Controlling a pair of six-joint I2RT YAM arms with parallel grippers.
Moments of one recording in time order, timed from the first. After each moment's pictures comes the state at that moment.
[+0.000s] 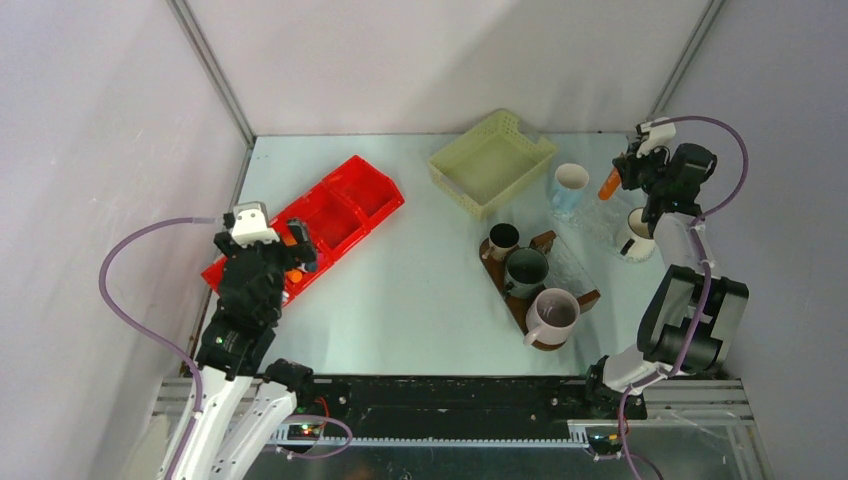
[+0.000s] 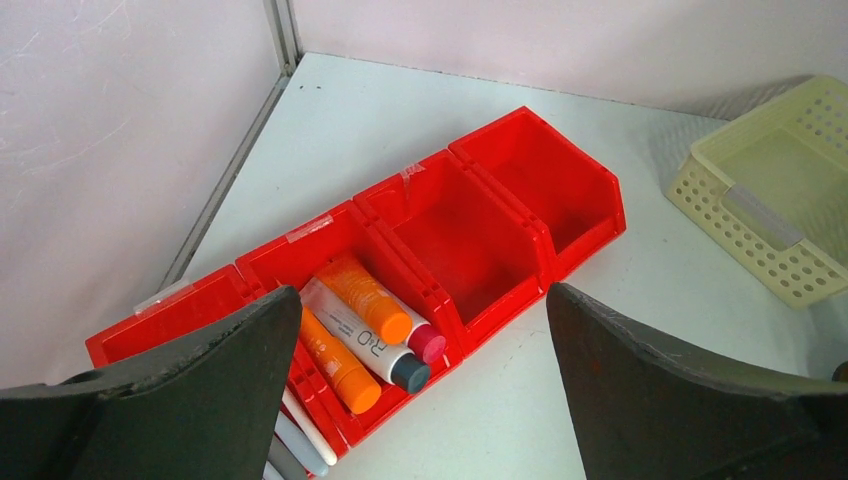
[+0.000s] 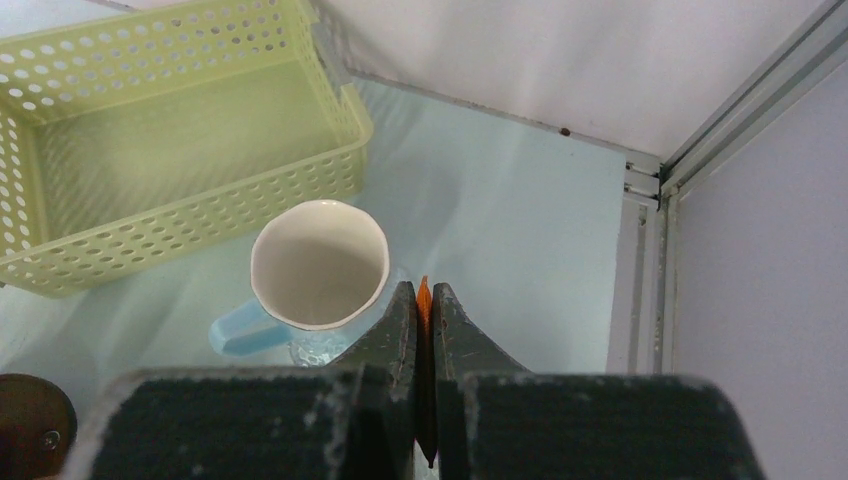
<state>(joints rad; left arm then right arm) -0.30 0.50 0.73 -0.36 -0.46 -0.12 -0.34 1.53 1.07 0.19 -0.57 -0.24</state>
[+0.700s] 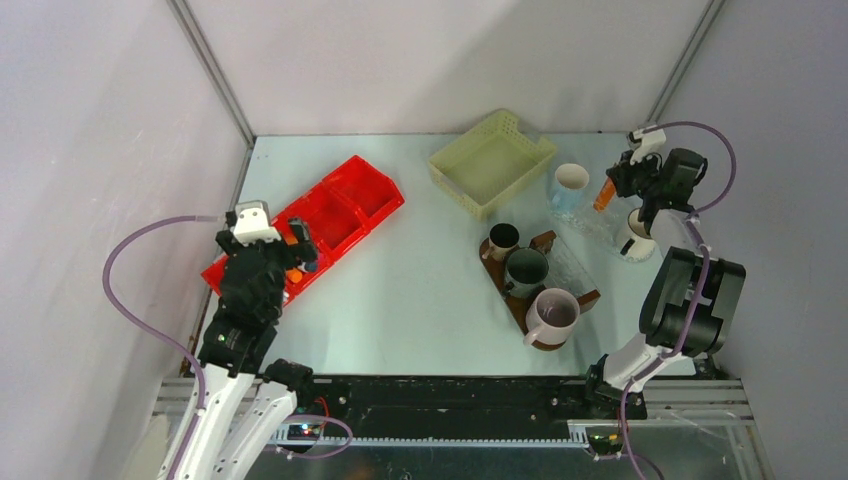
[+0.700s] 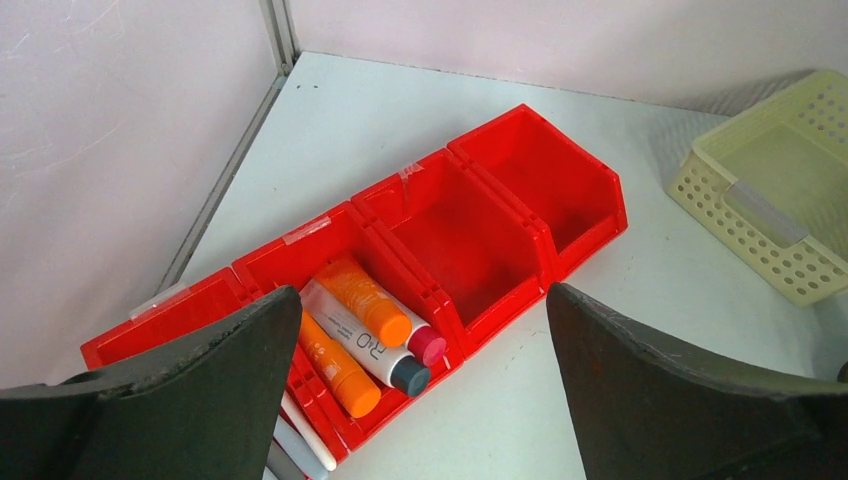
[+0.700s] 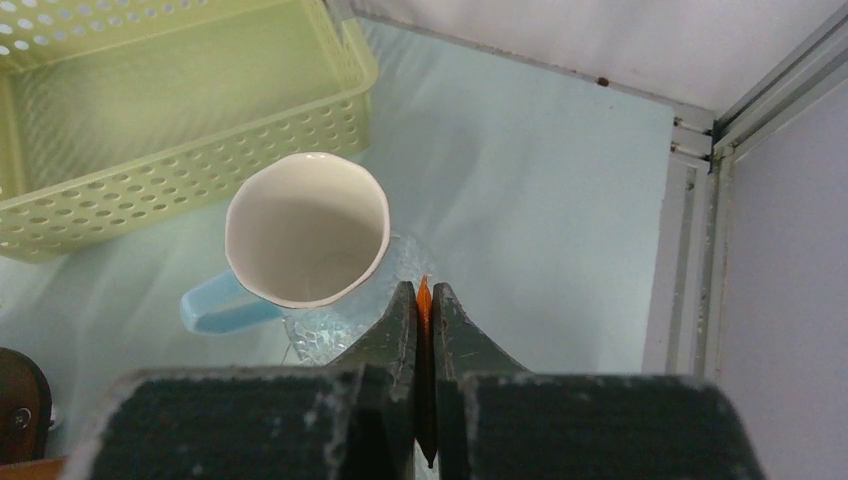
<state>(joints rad) -0.28 0.51 0.72 -0.34 -0.43 -0.11 -0.34 1.63 1.07 0.20 -0.60 -0.27</state>
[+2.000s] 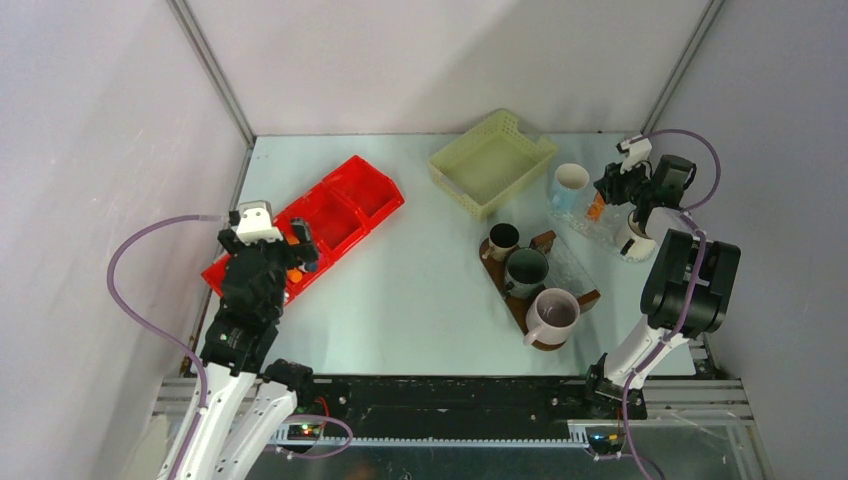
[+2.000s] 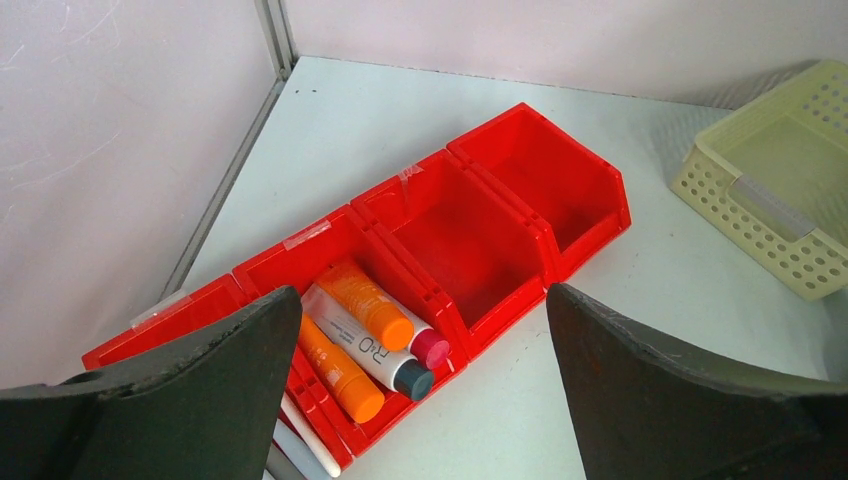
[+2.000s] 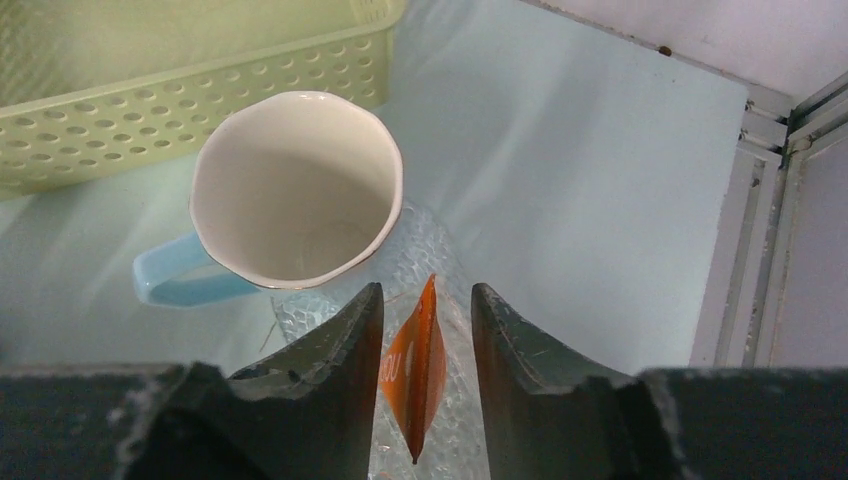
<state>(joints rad) -0.27 0.51 0.70 -0.32 -0.41 -0.09 -0.34 1.76 1.08 0.22 -0.67 -0.36</state>
